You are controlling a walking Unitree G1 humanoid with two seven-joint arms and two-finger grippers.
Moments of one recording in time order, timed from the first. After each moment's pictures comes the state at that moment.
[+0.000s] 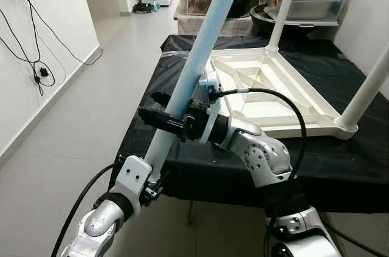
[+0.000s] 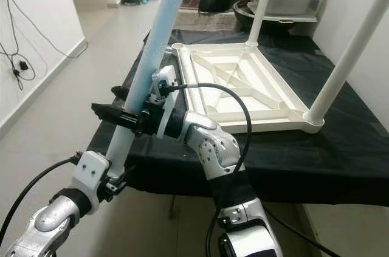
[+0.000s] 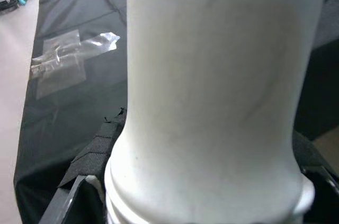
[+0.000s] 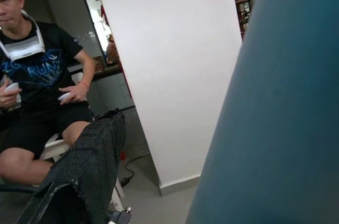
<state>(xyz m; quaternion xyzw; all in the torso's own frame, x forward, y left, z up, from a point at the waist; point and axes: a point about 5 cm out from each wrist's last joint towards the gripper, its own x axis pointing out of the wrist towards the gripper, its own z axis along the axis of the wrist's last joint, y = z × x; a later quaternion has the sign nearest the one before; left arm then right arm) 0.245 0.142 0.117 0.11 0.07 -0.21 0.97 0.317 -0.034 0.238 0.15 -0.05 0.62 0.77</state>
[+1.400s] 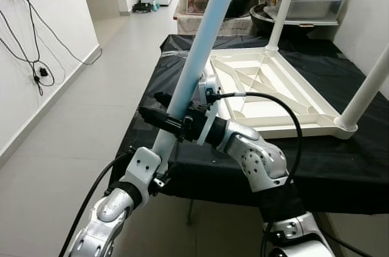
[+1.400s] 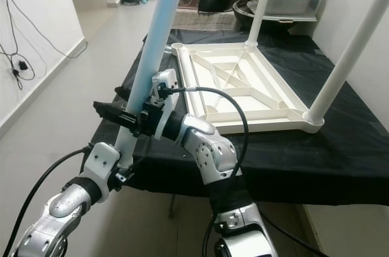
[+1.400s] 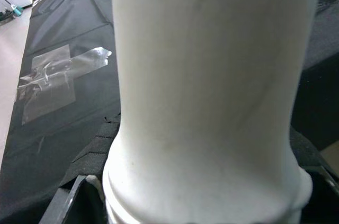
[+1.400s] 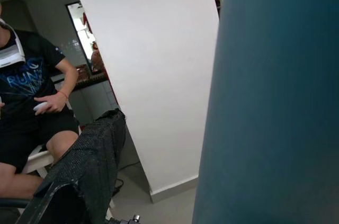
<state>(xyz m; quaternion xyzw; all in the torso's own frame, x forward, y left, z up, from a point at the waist) 0.262 0.125 0.117 0.11 0.06 -0.23 0.96 0.317 -0.031 0.229 0.16 -0.05 0.59 0.79</state>
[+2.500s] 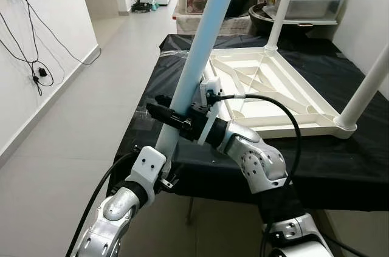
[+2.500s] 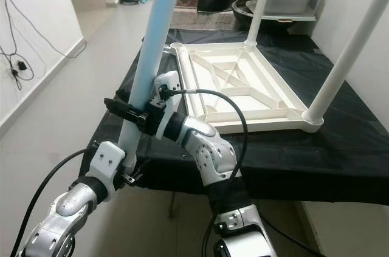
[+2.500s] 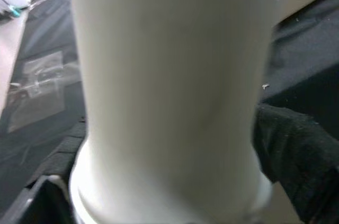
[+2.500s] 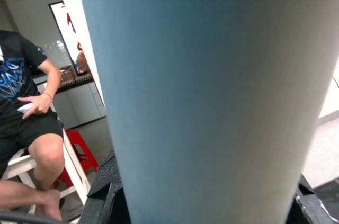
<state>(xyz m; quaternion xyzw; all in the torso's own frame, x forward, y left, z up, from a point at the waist) 0.259 0.118 0.120 0.09 0.05 -0.22 0.97 0.324 -0.032 0.231 0.16 -0.05 0.57 0.81</state>
